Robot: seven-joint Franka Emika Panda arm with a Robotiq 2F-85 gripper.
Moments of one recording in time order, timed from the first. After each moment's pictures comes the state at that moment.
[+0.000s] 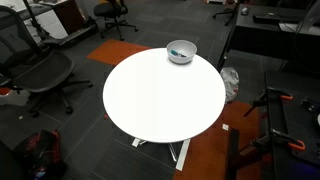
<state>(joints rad) 0.06 -0.69 0.26 -2.39 -0.05 1.42 0.16</state>
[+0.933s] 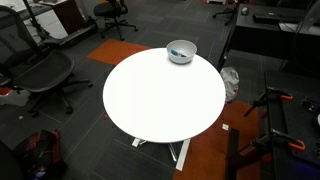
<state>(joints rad) 0.05 -0.67 0.21 -2.40 -0.13 1.50 0.17</state>
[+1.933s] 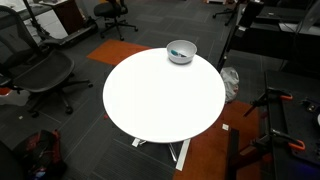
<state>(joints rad) -0.10 -0.42 0.09 -2.55 -0.27 2.17 0.35</state>
